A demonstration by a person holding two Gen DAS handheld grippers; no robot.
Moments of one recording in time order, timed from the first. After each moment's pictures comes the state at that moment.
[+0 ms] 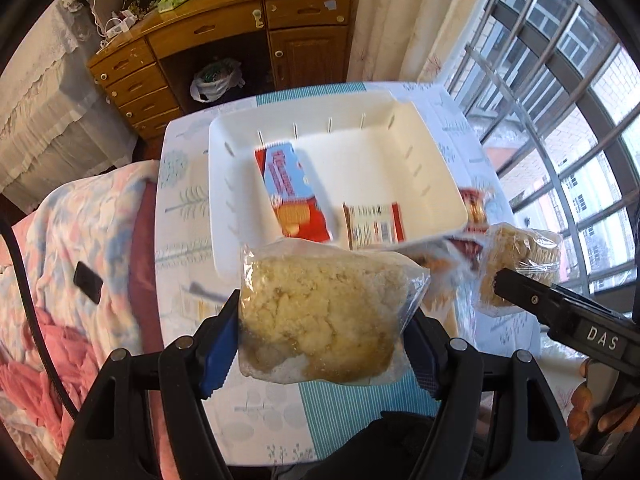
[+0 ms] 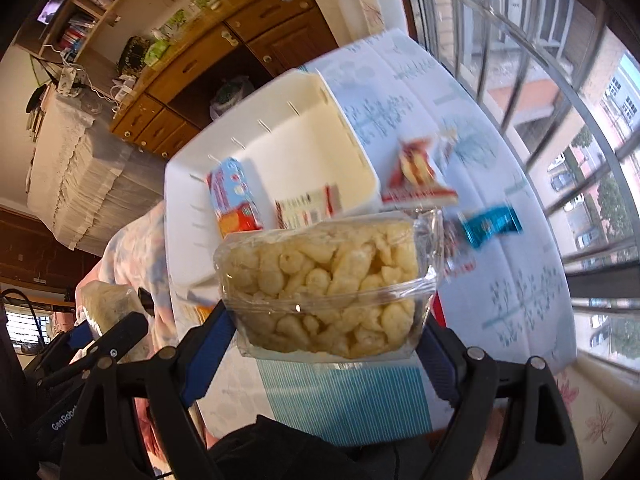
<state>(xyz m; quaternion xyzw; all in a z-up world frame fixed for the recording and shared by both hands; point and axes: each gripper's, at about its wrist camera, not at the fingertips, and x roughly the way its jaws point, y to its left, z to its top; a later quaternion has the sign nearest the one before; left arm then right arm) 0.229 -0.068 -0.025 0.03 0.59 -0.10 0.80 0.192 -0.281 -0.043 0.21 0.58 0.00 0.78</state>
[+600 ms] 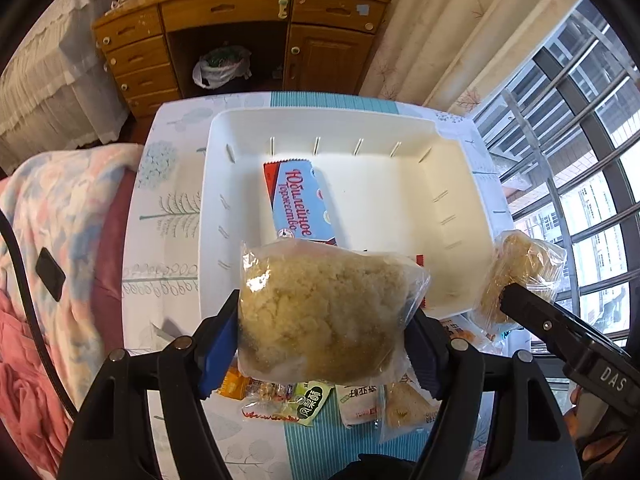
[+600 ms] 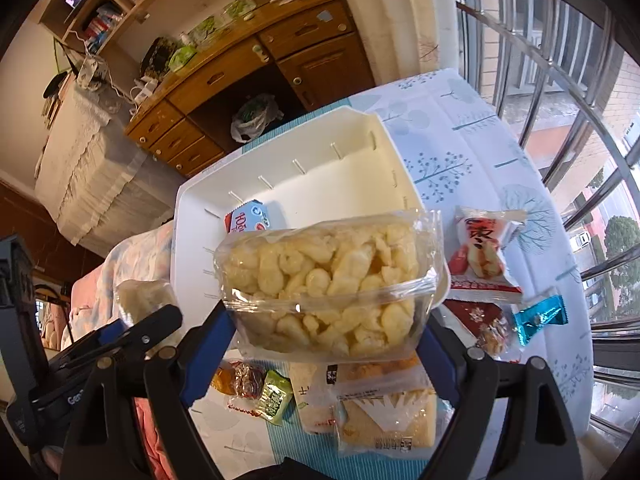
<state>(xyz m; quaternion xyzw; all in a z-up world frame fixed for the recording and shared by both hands) 0.298 -0.035 -0.092 -0.05 0.59 -0.10 0.80 0.267 -0.249 -0.064 0.18 0.55 0.02 0.82</state>
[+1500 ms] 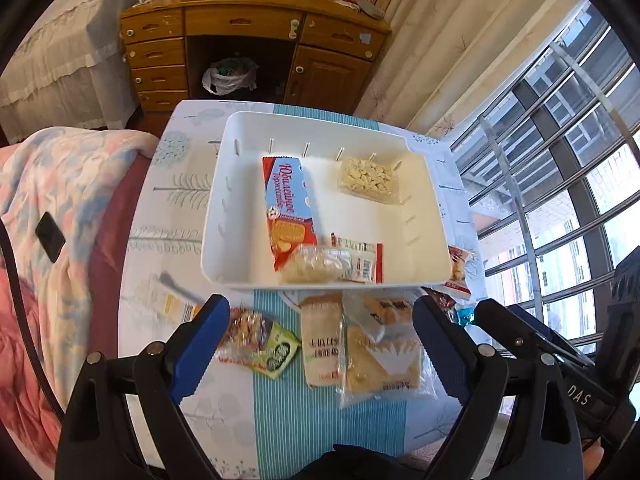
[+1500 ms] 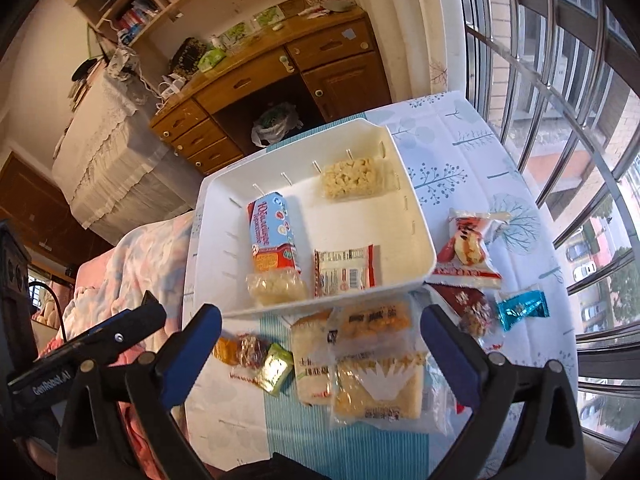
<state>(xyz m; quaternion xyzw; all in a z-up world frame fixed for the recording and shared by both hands) 0.214 -0.024 -0.033 -0.11 0.55 -0.09 0.82 0.205 -0.251 -0.027 0.15 0.52 0.05 0.84</state>
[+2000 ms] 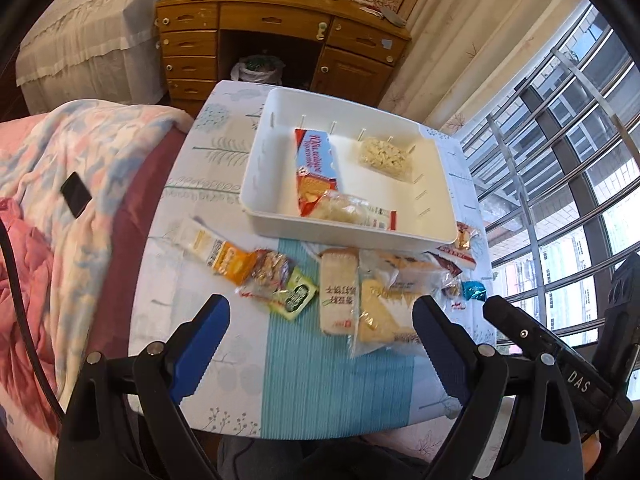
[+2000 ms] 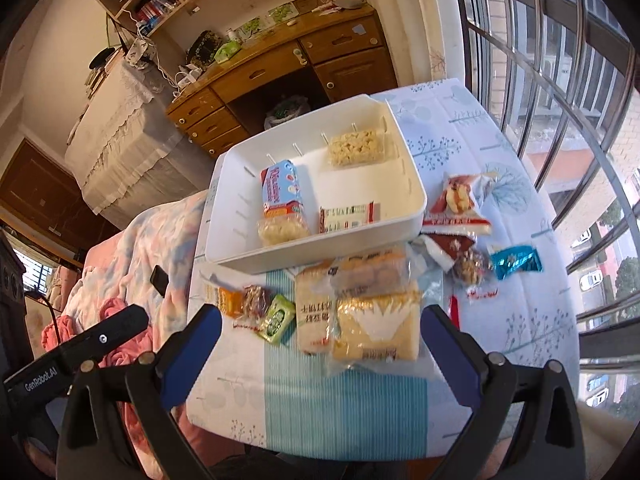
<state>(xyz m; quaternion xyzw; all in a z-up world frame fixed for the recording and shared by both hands) 0.131 -0.002 -0.029 -0.13 0.55 -0.05 0.83 0.140 -0.252 -0.029 0.15 0.52 0.08 0.84</state>
